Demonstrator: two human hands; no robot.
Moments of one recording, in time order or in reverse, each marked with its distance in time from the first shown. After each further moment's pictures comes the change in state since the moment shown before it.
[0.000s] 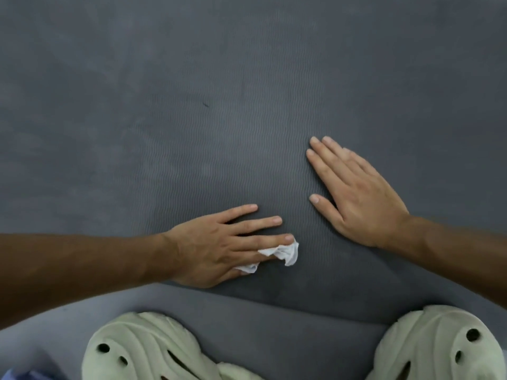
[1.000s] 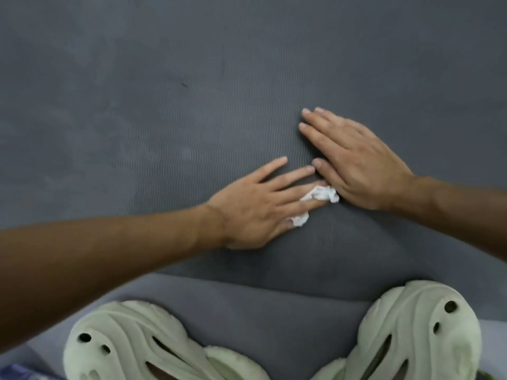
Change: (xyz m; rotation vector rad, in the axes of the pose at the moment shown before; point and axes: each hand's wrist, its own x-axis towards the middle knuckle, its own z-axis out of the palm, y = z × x) left_hand 0.088 0.006 -0.012 -0.054 0.096 -0.213; right_hand 0.004 0.031 -0.012 0.078 -0.019 -0.057
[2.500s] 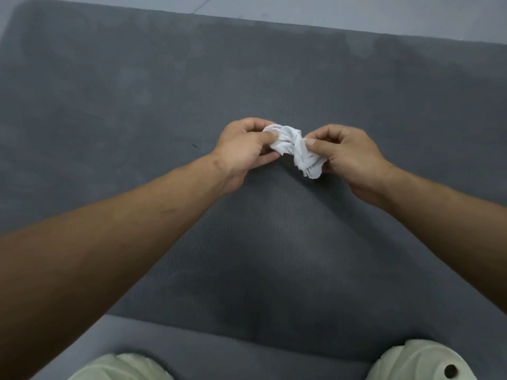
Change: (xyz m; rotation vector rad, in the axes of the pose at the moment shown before) left_hand 0.070 -0.101 -0.085 -1.732 0.598 -1.112; right_hand 0.080 0.004 -0.061 1.227 0.204 0.739
